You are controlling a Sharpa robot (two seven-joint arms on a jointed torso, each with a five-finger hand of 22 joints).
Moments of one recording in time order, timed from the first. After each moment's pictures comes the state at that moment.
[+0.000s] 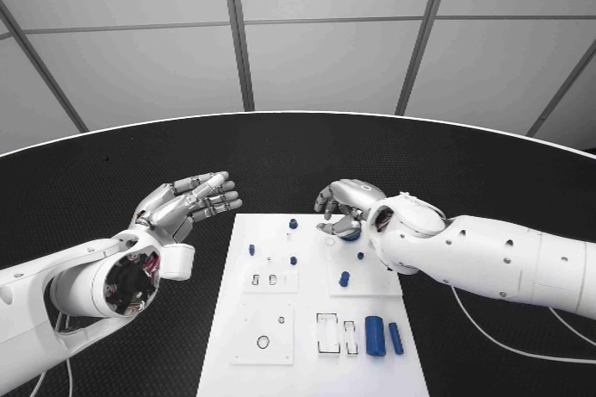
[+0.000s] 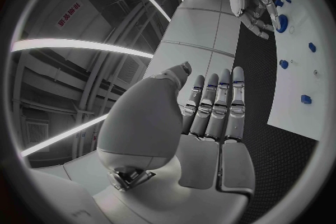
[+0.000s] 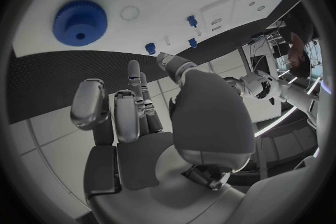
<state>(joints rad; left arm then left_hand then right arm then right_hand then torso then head) 1.33 -0.96 -0.07 1.69 0.21 -0.34 0.43 1.46 -0.12 0.38 0.20 0.10 0.85 0.22 0.23 0.15 0.98 0.20 0.08 0.07 0.90 0.16 0.26 0.19 0.17 0.83 0.27 0.35 0.14 1.32 -0.72 -0.05 1.41 -1.53 -0.39 -0.24 1.25 -0.28 0.52 0.14 0.22 0.88 0.14 0.21 0.40 1.26 0.06 0.12 0.25 1.47 -0.02 1.42 1.28 0.09 1.40 0.08 1.29 1.16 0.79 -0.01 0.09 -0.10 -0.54</state>
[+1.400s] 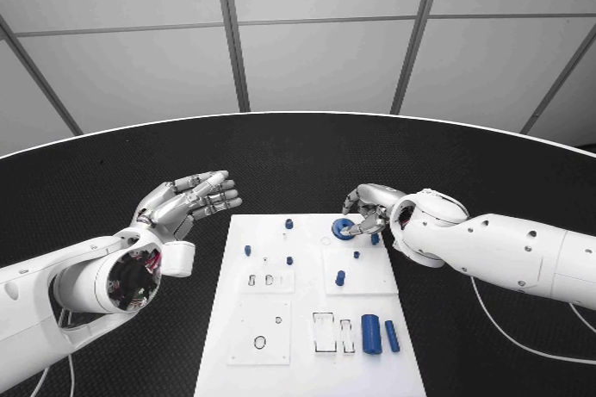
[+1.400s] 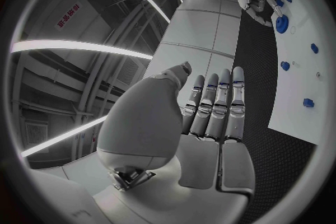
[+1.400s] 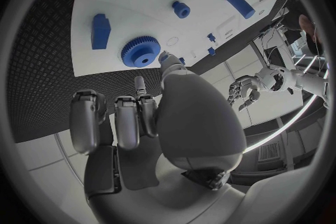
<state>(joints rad) 1.33 -0.95 -0.07 1.67 0.21 -0.33 0.43 1.46 -0.12 0.38 0.20 0.10 0.85 0.22 0.23 0.15 0.98 0.20 0.08 0.07 0.90 0.16 0.26 0.19 0.17 0.83 0.27 0.35 0.14 1.32 -0.77 -0.05 1.35 -1.40 -0.26 -0.27 1.42 -0.17 0.07 0.29 0.31 0.76 0.17 0.31 0.42 1.46 0.08 1.54 1.31 1.47 0.00 1.55 1.31 0.05 1.47 0.10 1.48 1.31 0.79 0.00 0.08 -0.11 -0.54</state>
